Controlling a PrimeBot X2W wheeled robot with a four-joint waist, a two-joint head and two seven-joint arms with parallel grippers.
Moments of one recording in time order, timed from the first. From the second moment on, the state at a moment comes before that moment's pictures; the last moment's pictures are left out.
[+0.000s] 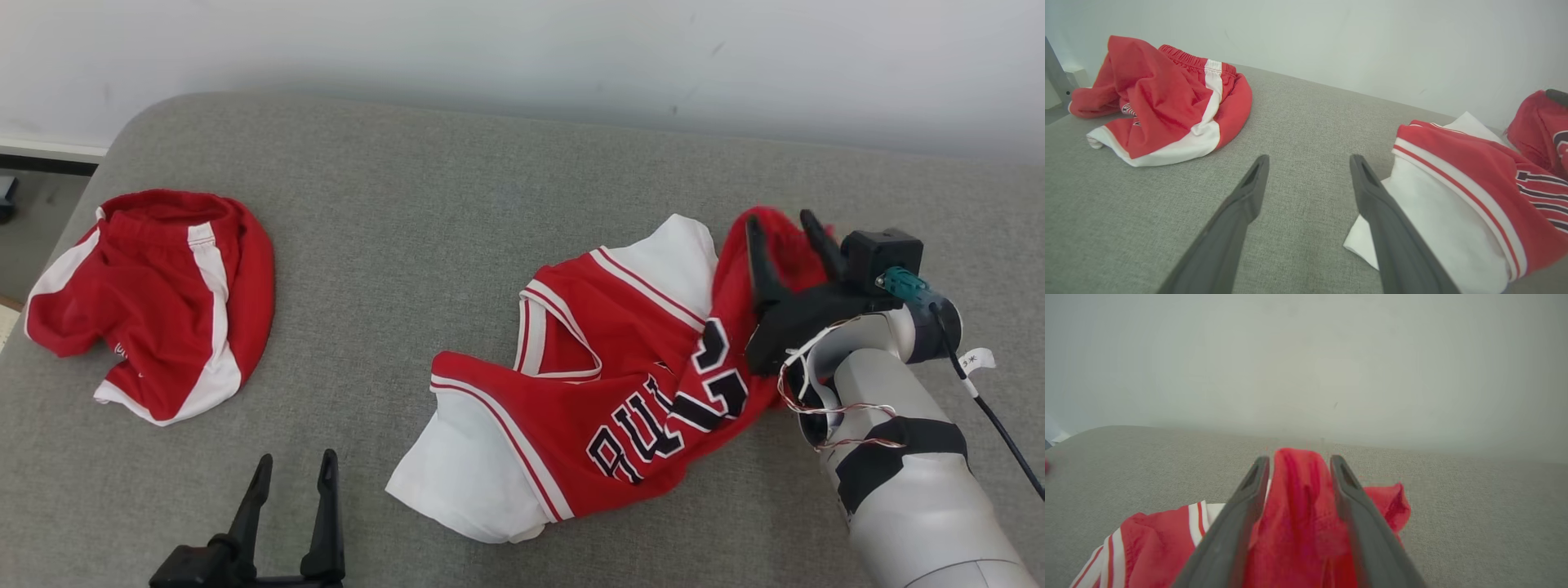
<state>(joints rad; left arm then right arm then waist) -0.03 0.05 -0.05 0.21 -0.28 -0.13 -0.26 -0.80 -0.12 0.04 1.01 0.12 0.13 -0.26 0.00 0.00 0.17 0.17</state>
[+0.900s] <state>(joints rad) -0.01 0.05 0.03 0.19 -0.28 -0.13 -0.26 -0.35 -0.15 0.12 0.63 0.23 0.13 -0.26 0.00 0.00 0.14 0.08</state>
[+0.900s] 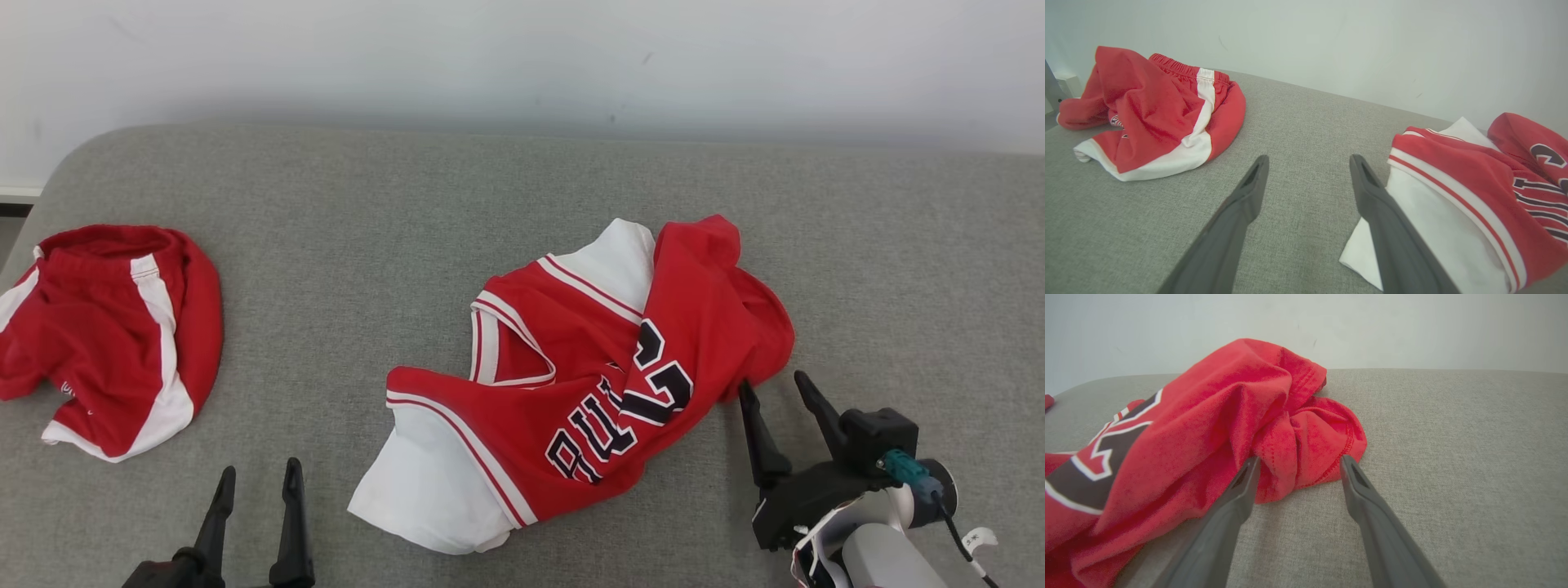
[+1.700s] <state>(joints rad) 0.04 0.05 0.02 0.21 -0.28 -0.13 -0.26 -0.19 -0.14 0.09 0.48 0.29 0.13 -0.26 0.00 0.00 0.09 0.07</state>
